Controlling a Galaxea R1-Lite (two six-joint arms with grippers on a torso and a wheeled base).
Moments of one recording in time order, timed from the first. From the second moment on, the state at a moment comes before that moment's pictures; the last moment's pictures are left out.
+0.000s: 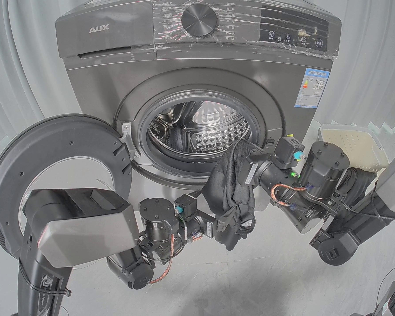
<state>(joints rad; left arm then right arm) -0.68 2.40 -0.81 -1.55 -0.01 -0.04 0.71 1.96 -0.76 -1.34 -0.31 0.14</state>
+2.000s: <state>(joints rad) -0.62 2.47 -0.92 -1.55 0.06 -0.07 0.71 1.96 -0.75 -1.34 -0.31 0.14</state>
